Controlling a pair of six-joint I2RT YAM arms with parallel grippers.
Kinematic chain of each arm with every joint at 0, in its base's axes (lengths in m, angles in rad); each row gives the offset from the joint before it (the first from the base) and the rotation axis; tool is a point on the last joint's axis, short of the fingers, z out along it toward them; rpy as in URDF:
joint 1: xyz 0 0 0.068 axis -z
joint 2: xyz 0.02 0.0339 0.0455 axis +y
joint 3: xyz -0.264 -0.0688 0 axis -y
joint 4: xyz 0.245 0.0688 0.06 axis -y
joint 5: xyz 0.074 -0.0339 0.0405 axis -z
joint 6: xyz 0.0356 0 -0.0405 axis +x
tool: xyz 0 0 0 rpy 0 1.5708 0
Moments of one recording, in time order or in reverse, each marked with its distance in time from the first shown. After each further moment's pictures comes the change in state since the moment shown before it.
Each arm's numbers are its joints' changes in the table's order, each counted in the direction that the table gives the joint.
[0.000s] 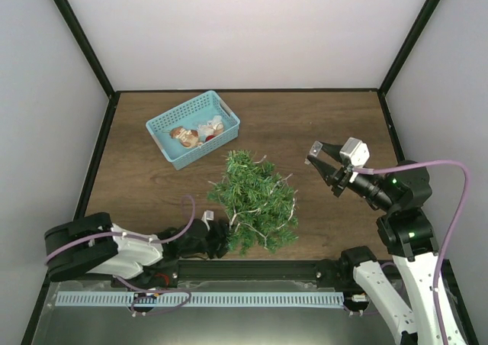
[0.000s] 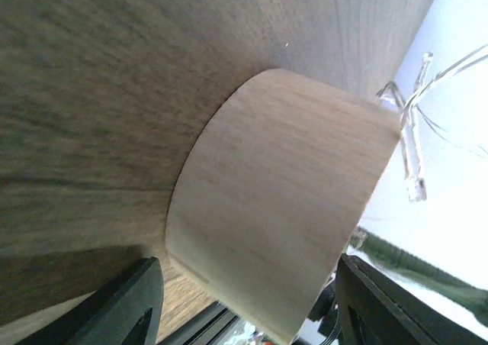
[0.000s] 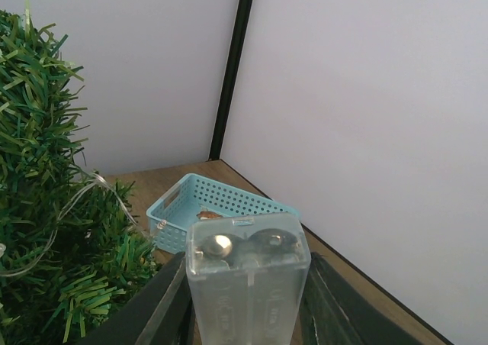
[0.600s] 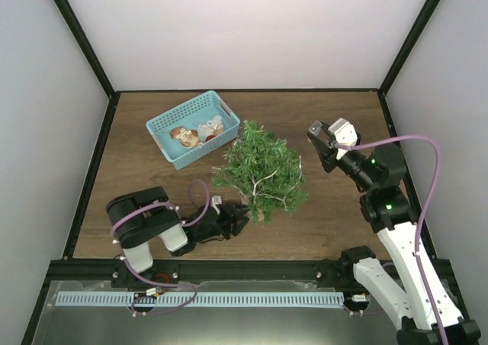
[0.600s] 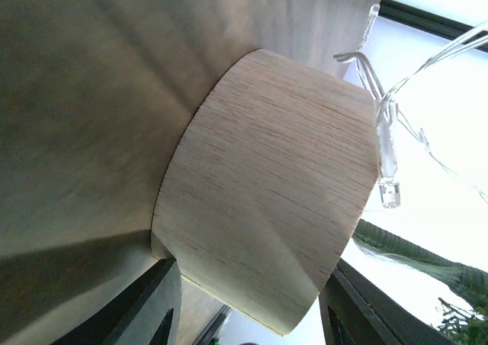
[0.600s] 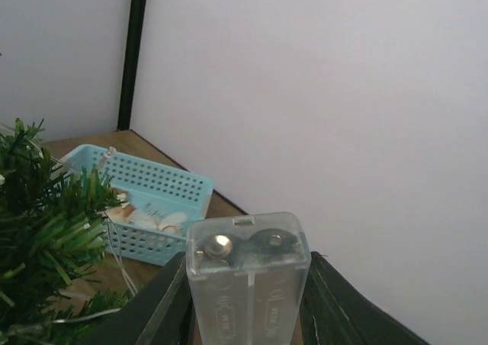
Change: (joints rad) left arm -0.134 0.493 0.118 0.510 -0.047 -0.085; right arm 0.000 0.141 -0.121 0.231 0.225 -0.068
